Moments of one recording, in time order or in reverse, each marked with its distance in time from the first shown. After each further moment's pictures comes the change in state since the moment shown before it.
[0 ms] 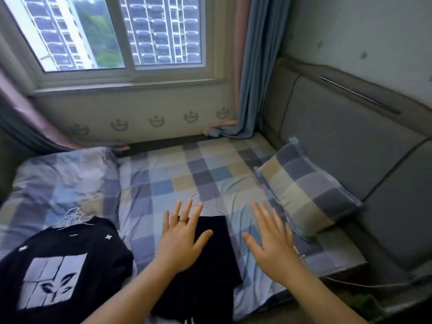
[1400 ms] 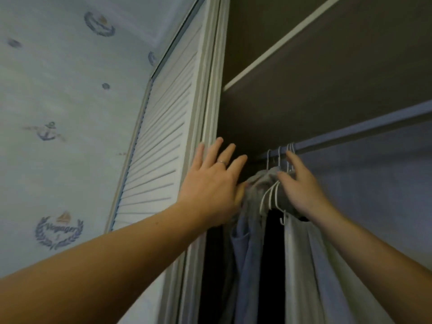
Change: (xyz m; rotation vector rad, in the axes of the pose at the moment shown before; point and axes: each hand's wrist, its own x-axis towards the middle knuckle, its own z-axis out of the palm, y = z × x) left_hand -0.702 0.938 -0.430 -0.958 0.727 1.856; right_hand -1.153 -0.036 -0.541 -0.692 1.772 0.791
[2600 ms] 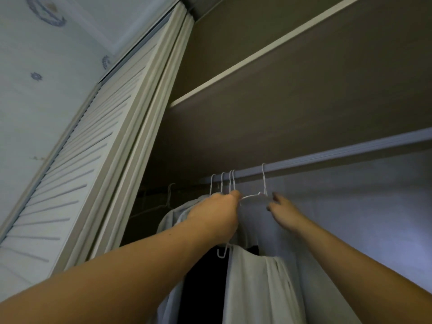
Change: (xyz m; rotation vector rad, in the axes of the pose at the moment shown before) left_hand 0.086 0.109 0.040 -0.587 -0.288 -0.074; right_hand 0.077 0.109 -0.118 -0.406 0.080 0.252
